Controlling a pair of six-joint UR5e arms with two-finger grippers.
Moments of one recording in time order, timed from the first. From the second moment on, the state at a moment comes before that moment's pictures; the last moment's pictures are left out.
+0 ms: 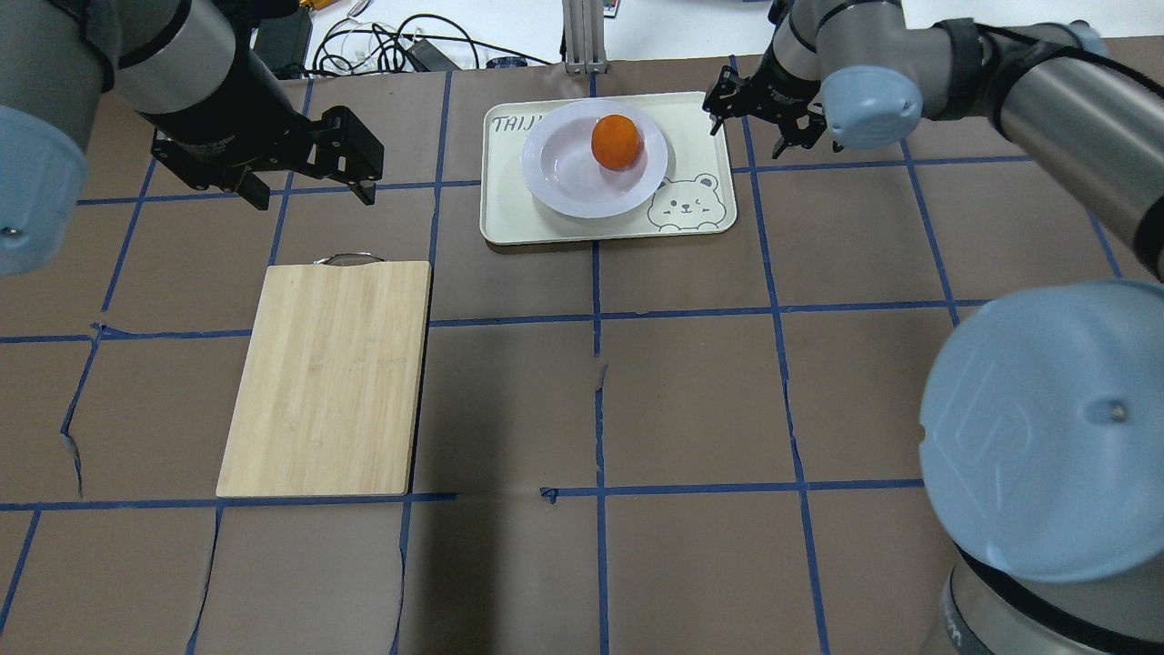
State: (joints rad) left arm -1.60 -1.50 -1.60 -1.45 1.55 -0.02; right arm 1.55 -1.04 1.36 -2.02 -1.45 0.32
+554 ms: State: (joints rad) left arm -1.60 -1.50 -1.60 -1.45 1.55 -0.02; right arm 1.57 -1.42 1.35 -1.49 -1.60 0.28
